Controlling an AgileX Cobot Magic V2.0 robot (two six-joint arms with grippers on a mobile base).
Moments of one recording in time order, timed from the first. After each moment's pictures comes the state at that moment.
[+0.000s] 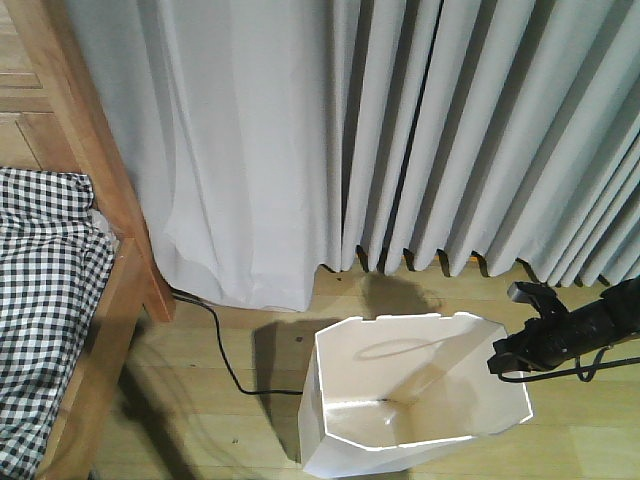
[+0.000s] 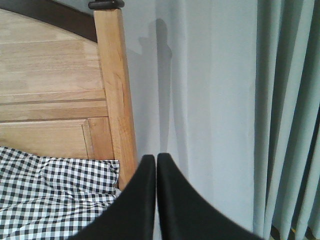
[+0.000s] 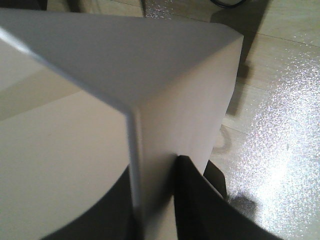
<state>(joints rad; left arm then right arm) 0.05 -0.02 0.03 0.04 0.12 -0.05 -0.37 2.66 -1.21 1.04 0.64 -1.48</state>
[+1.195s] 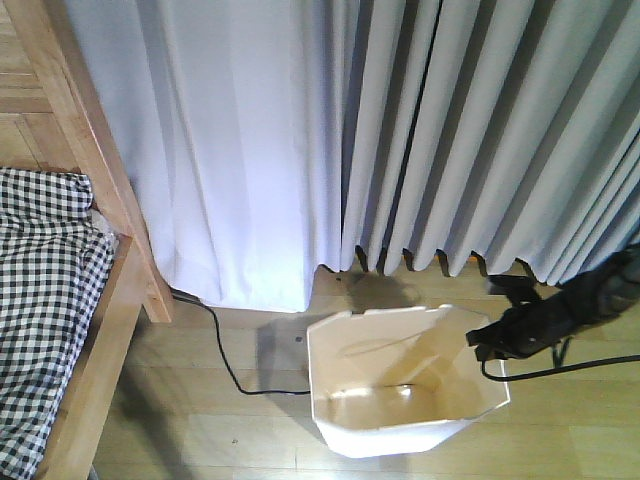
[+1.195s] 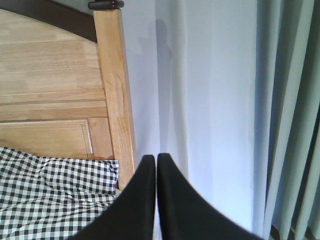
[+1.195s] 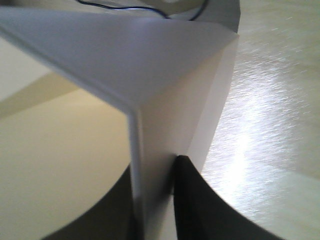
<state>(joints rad) 0.05 -0.02 0.03 0.04 0.12 -0.05 -0.22 2.72 -1.29 1.10 0.40 -1.38</state>
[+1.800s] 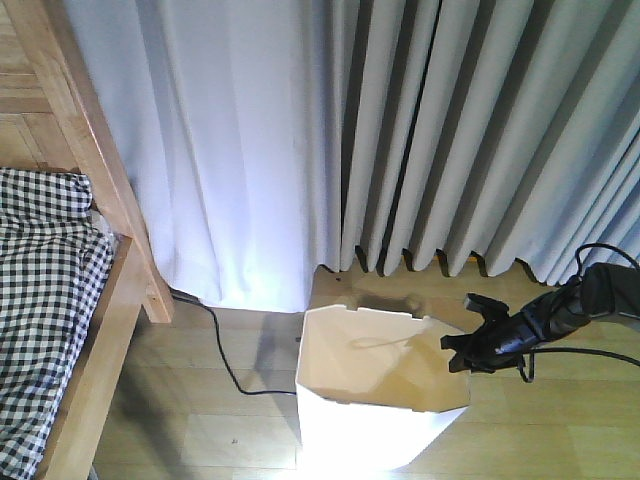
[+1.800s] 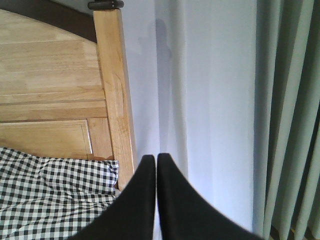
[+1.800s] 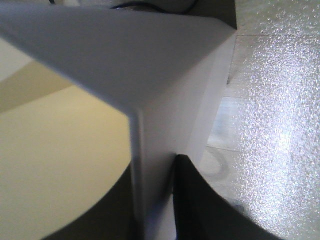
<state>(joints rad) 0.05 -0.02 0.03 0.04 0.12 -0.05 -0.20 3.14 -1.81 0.90 0.55 -0.93</state>
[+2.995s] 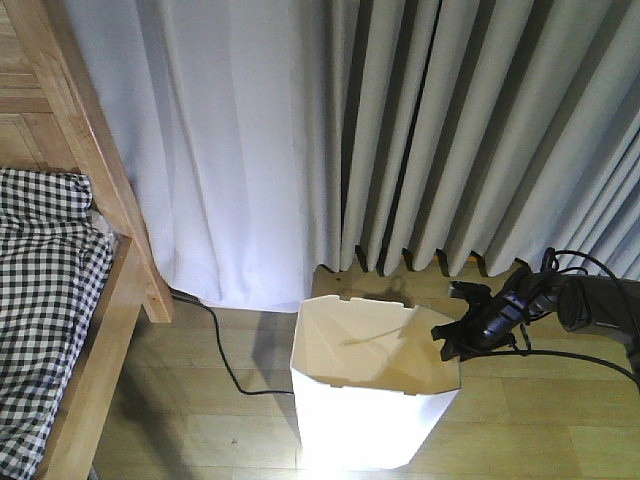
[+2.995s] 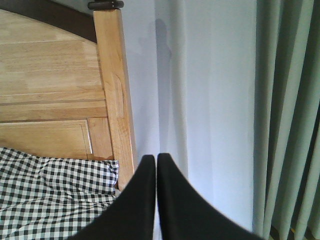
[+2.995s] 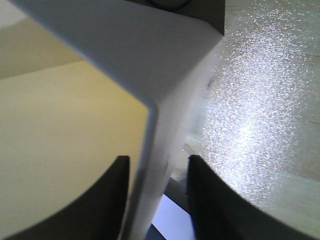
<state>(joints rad) 0.05 -0.02 0.03 0.04 0.12 -0.05 -0.14 3.21 -2.08 0.54 0.68 -0.64</state>
